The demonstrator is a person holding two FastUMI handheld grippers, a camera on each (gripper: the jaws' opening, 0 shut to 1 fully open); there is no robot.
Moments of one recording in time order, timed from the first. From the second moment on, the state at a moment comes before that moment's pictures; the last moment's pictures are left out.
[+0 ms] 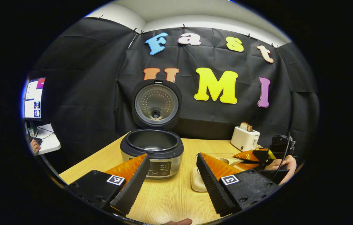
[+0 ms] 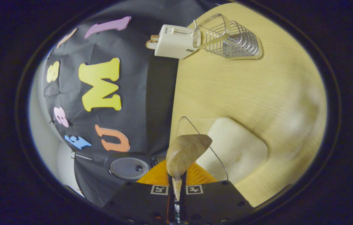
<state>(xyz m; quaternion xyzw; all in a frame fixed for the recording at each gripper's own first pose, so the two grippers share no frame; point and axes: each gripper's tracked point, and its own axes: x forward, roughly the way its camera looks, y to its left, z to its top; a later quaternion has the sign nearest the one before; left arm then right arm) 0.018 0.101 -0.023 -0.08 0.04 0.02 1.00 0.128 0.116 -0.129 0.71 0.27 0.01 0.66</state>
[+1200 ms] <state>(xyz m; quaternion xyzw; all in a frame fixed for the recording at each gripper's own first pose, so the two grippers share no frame) 0.010 0.141 -0.031 -0.07 0.05 0.05 0.99 0.195 0.192 0.028 0.69 0.21 0.06 0.69</state>
